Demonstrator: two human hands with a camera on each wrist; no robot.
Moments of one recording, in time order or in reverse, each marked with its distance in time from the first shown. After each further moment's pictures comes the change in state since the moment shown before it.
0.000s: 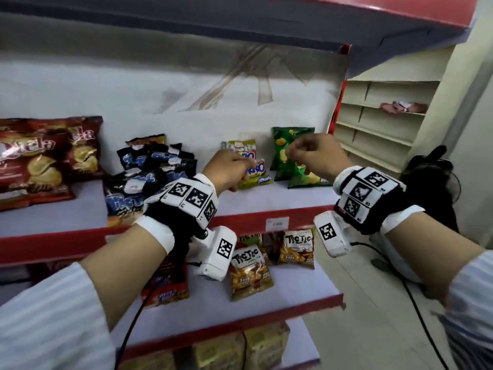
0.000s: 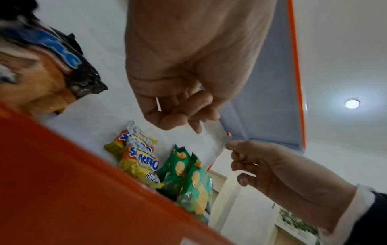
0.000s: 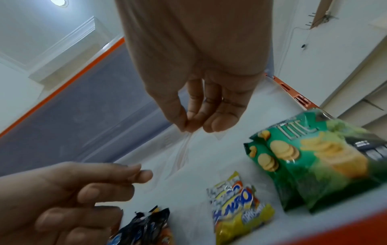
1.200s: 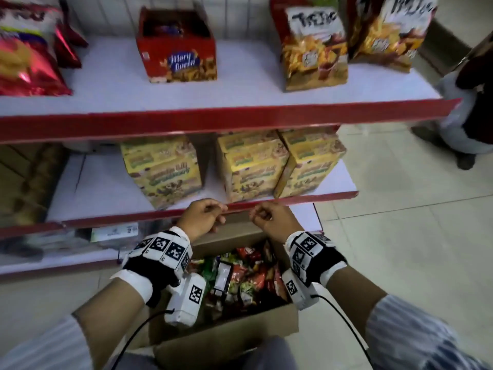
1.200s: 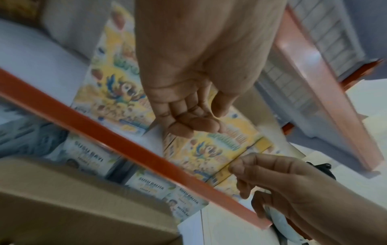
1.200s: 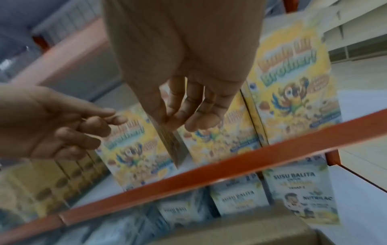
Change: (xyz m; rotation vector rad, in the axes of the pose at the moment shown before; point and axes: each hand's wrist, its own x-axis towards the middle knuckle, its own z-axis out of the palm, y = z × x) left_hand -0.249 -0.534 0.094 -0.105 -0.166 -0.698; right_hand -0.396 0.291 0.378 0.011 -0.694 0.432
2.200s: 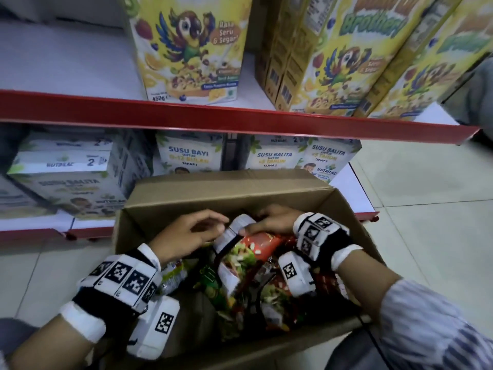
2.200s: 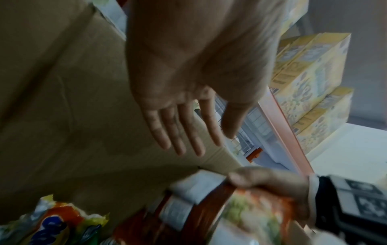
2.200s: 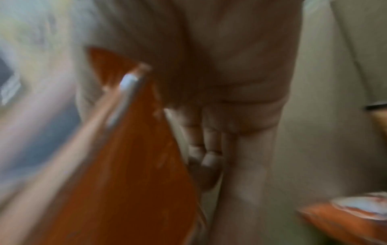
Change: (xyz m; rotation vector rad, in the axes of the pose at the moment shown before) left_hand 0.120 -0.329 -0.005 0.057 -0.242 0.278; right_hand 0.137 0.204 0.236 -0.239 -0.385 0.254
